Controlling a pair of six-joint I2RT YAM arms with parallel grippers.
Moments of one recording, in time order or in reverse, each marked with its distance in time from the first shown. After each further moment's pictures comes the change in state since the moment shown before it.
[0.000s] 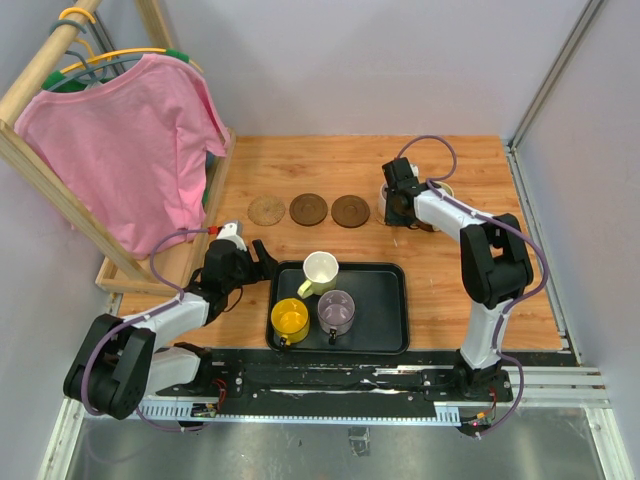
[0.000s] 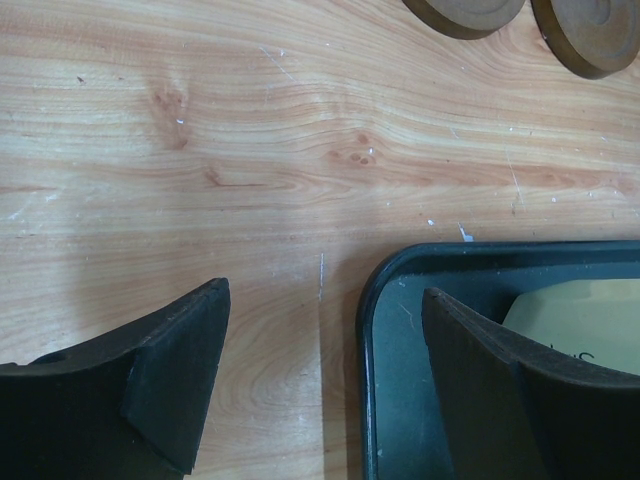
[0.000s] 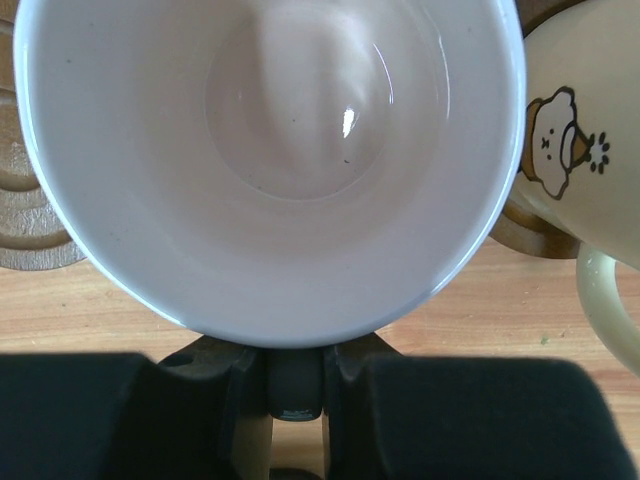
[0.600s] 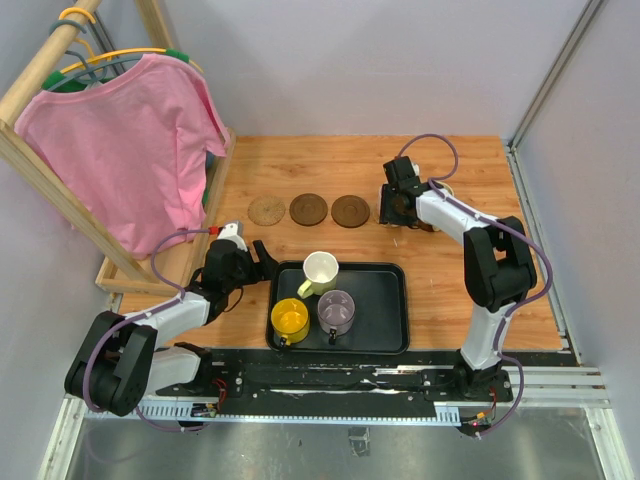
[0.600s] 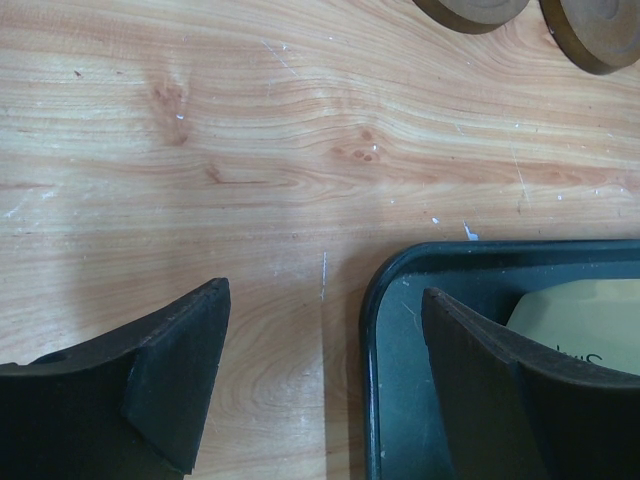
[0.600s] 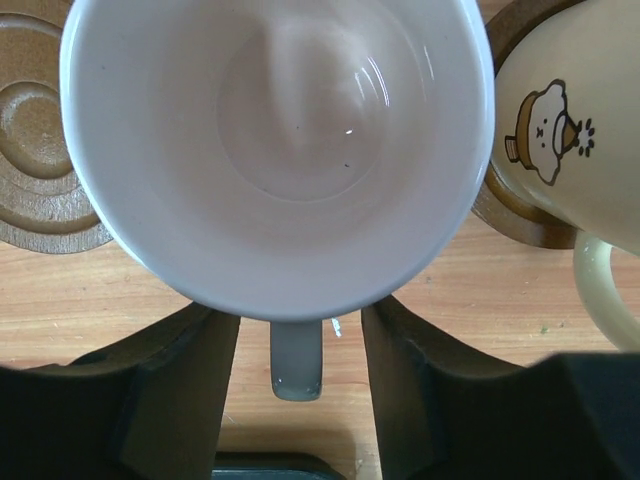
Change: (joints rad) left arm 0.000 0.017 0.000 0.008 0.002 0.000; right arm 0.000 -0.032 -0.009 -0.006 -0.019 0.003
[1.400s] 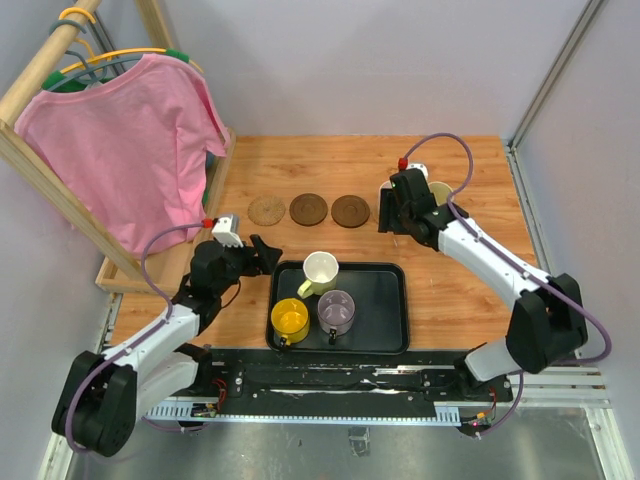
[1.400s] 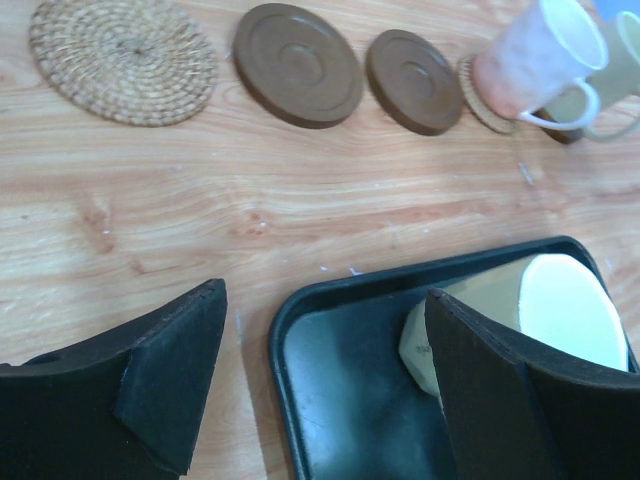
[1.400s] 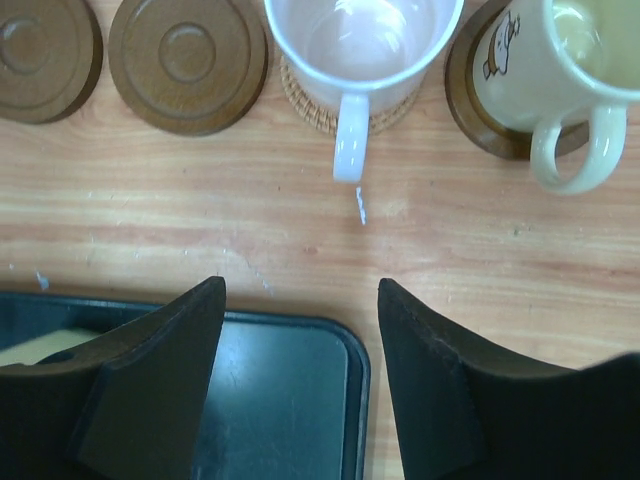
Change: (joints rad) left arm 0.000 -0.210 -0.008 0.042 0.105 0.053; right arm 0.116 -0.394 -0.195 -0.002 0.067 -0.002
